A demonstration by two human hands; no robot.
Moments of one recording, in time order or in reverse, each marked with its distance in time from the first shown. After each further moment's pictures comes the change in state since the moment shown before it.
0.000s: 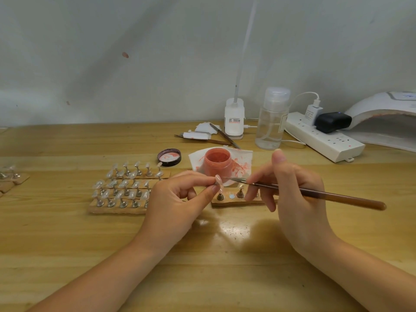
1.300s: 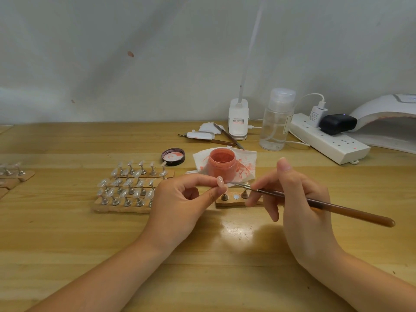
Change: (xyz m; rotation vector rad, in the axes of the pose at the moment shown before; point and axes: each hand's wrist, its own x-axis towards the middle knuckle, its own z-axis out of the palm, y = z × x) left_hand 0.000 -0.005 0.000 -0.012 0.026 -0.040; right_hand -0.009 -0.004 0.005 0.038 0.021 0.078
